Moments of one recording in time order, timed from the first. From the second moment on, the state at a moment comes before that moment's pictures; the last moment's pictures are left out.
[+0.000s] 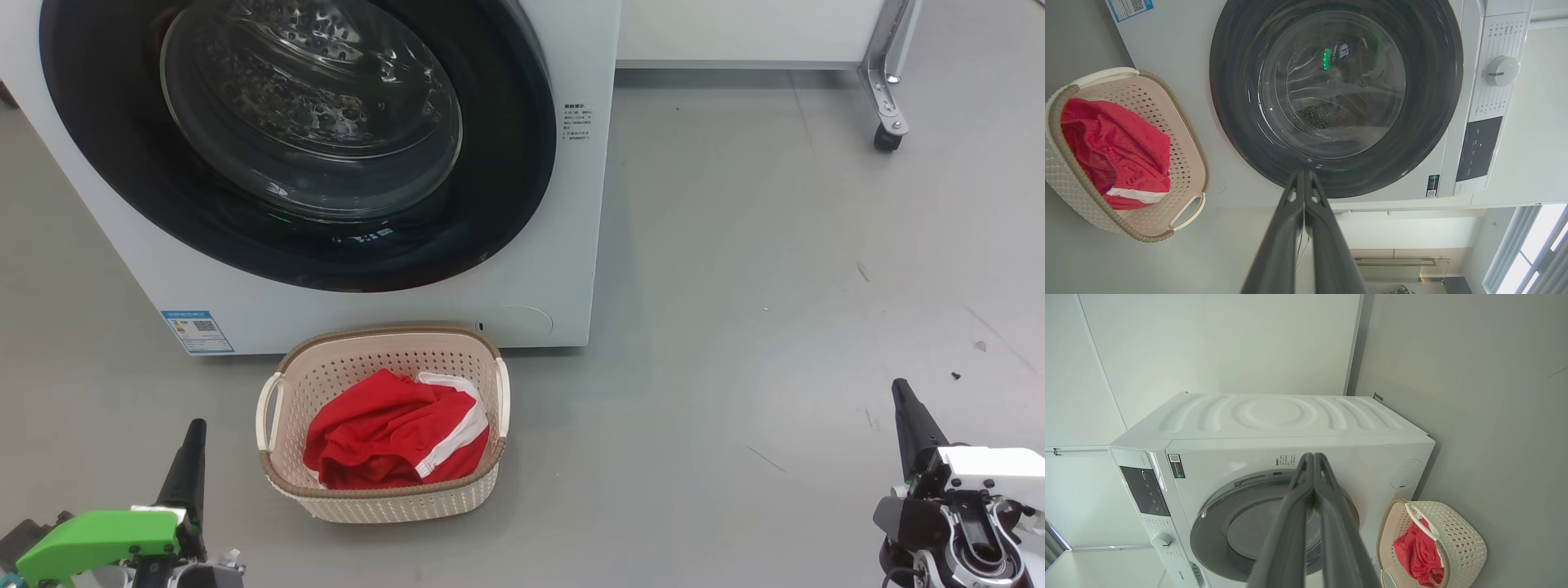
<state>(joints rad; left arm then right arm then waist) -0.06 0.04 0.08 0.28 -1.60 -0.12 0.11 -0.07 -0.04 -0.15 0.29 1.59 0.12 0.12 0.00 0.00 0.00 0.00</state>
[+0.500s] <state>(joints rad) -0.06 0.04 0.08 0.28 -1.60 -0.12 0.11 -0.07 -0.04 -0.15 0.29 1.60 0.12 0.12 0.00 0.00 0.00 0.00</state>
